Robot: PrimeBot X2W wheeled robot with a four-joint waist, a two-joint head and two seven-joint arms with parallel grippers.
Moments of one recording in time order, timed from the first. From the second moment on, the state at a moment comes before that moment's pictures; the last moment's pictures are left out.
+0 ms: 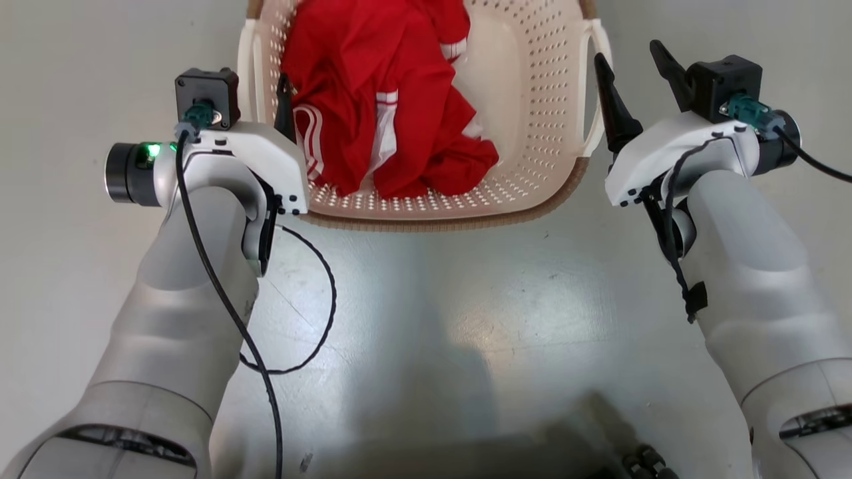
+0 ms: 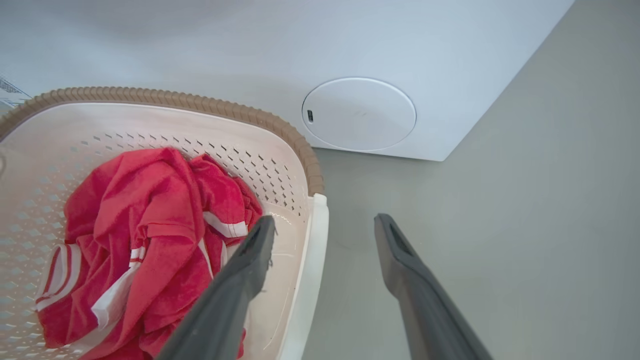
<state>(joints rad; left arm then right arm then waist) -1.02 0.07 -0.33 1.08 -0.30 0.10 -0.26 -1.00 -0.07 0.11 1.04 0.09 0.12 -0.25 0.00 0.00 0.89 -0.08</state>
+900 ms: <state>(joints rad) -0.66 0.04 -0.17 0.84 -0.26 0.06 -0.26 -0.70 -0.06 0.03 0.83 0.05 0.12 -0.25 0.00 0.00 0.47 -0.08</state>
